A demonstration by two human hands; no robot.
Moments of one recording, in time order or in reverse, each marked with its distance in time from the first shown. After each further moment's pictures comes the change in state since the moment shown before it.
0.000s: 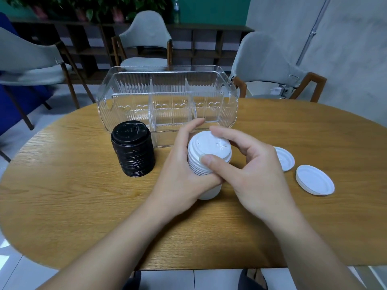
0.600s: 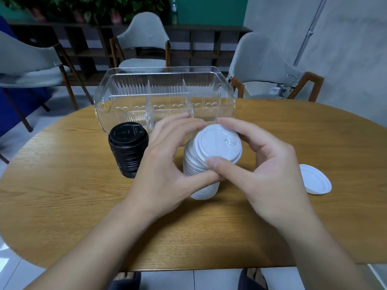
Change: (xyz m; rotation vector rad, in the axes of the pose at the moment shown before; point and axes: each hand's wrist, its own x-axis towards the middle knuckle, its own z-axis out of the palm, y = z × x) left_hand 0.002 0.016 -0.026 0.378 0.069 0.376; right_hand -0.010 -0.015 -0.018 0.015 0.027 -0.115
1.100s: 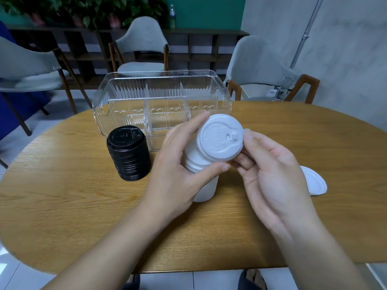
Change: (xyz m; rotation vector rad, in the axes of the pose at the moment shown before) left_hand 0.000 0.005 0.024 -0.209 0.028 -0.082; right_hand 0.004 0.003 0.004 0.721 0.211 0.394
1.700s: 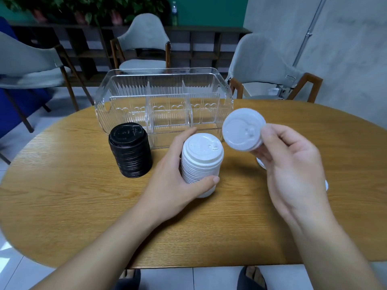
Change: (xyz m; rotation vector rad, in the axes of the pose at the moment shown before) left_hand -0.018 -0.023 -0.007 0.004 -0.171 -0.251; right_hand 0.013 -0.005 -0.028 -0.262 0.113 -0.226
